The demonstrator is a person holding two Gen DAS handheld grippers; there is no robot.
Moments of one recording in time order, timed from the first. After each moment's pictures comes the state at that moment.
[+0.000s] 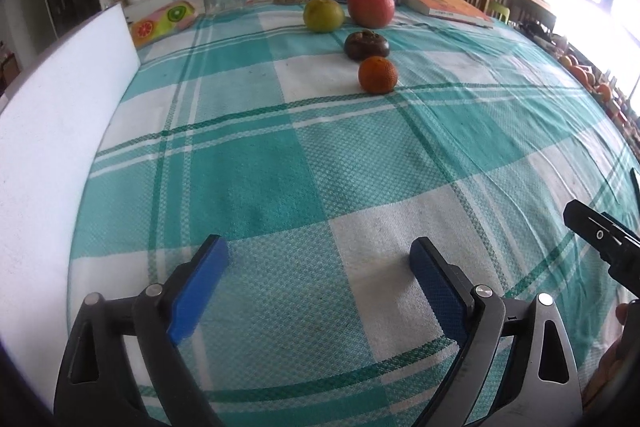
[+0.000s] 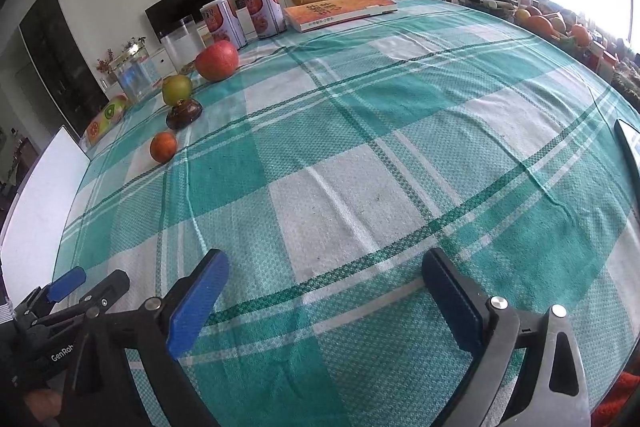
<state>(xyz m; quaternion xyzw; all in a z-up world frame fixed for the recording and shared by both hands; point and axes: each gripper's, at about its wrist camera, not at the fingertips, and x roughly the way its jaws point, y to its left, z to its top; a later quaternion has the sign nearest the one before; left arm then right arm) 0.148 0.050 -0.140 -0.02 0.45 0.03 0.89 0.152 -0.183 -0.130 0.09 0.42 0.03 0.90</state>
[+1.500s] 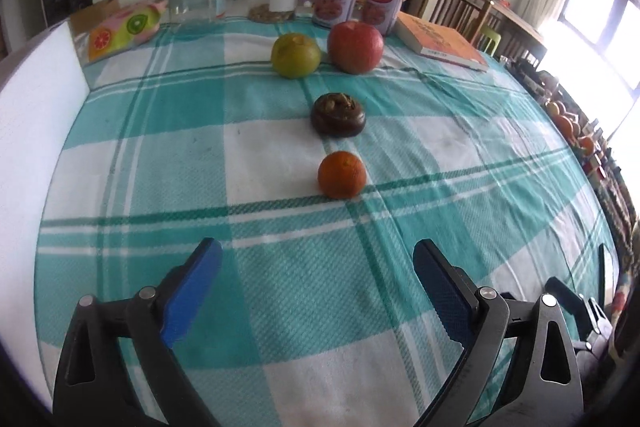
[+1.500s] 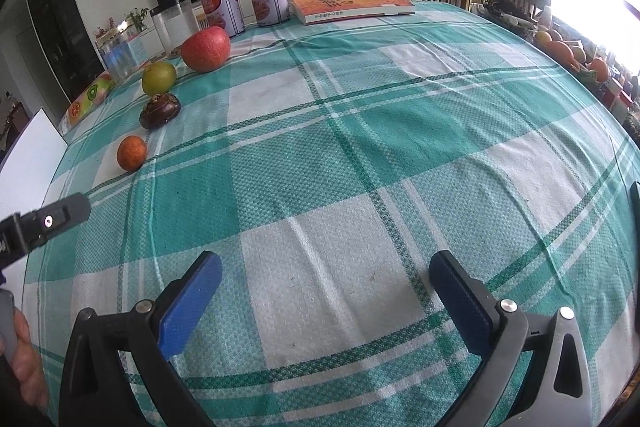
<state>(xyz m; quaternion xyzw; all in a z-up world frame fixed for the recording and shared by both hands) 0.242 0.043 -0.112 -0.09 0.45 -0.01 0.89 0.207 -0.182 -0.133 0.04 0.44 0.03 0.90</state>
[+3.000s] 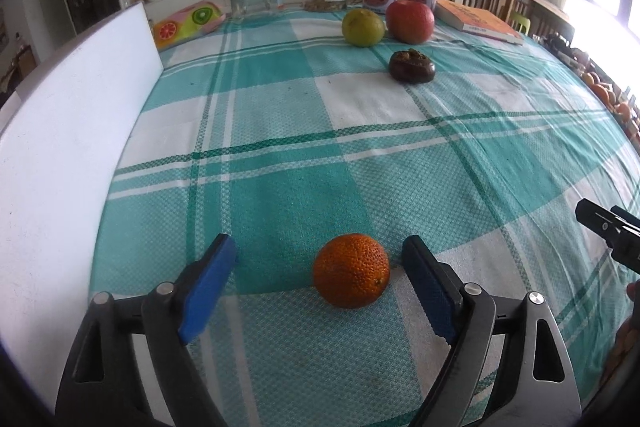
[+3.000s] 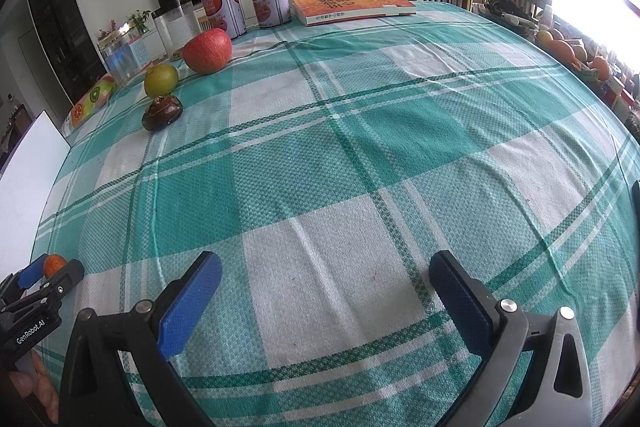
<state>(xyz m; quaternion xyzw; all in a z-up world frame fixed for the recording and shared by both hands) 0.172 0.077 -0.139 -0.03 0.44 0.06 0.90 0.207 -0.182 -0.132 0.04 0.44 0.03 0.90</state>
